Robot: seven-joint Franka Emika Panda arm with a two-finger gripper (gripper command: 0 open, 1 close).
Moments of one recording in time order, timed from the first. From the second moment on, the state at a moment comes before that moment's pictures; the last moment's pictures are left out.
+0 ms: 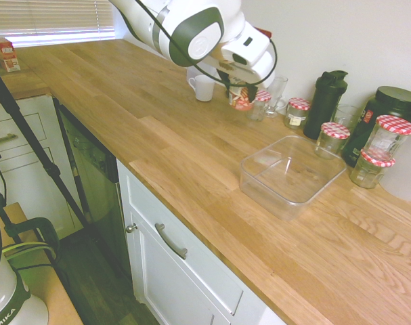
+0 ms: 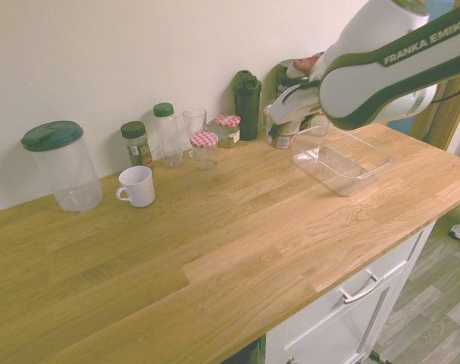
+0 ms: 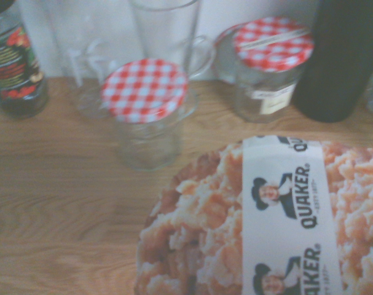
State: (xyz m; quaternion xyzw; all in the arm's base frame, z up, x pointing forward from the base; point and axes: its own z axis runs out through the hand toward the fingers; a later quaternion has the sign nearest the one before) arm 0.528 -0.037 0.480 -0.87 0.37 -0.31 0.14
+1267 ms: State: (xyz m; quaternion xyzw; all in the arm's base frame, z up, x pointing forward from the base) arm 0.520 -0.177 0.369 -0.86 0.45 -0.23 0.08
